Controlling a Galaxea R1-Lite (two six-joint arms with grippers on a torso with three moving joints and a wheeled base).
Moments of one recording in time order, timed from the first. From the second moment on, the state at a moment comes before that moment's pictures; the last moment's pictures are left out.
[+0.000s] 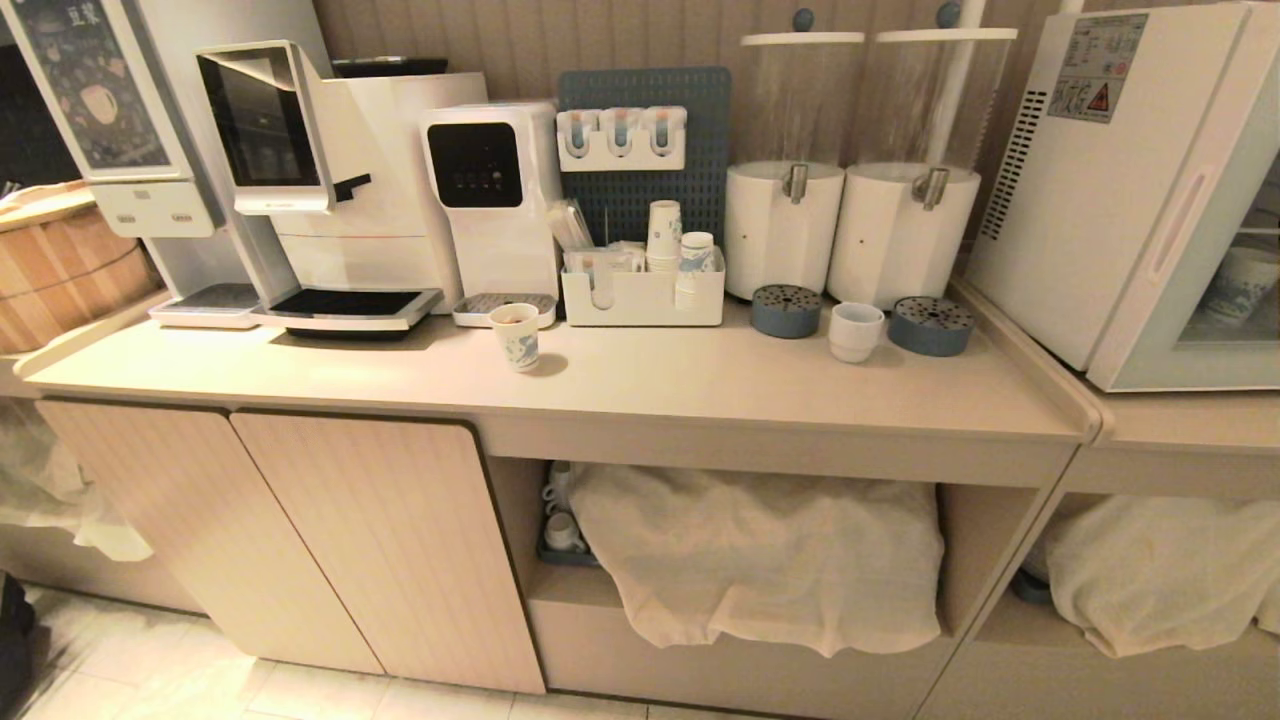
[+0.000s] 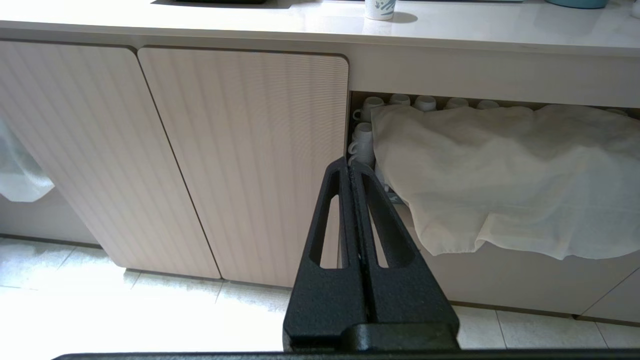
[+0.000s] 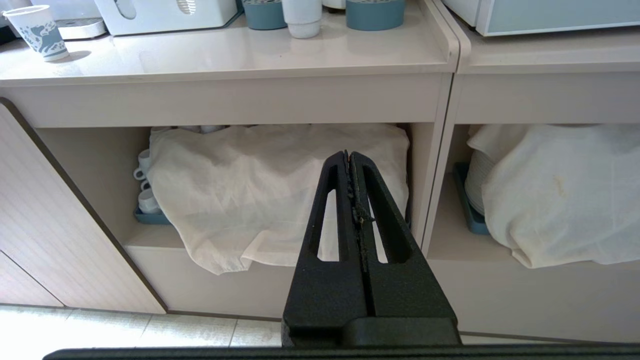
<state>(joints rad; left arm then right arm) 0.00 0.00 0.00 -0.01 0.00 -0.03 0.00 0.00 0.00 -0.01 -0.01 0.02</state>
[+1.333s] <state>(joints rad) 0.00 0.00 0.00 -0.01 0.00 -0.03 0.00 0.00 0.00 -0.01 -0.01 0.02</state>
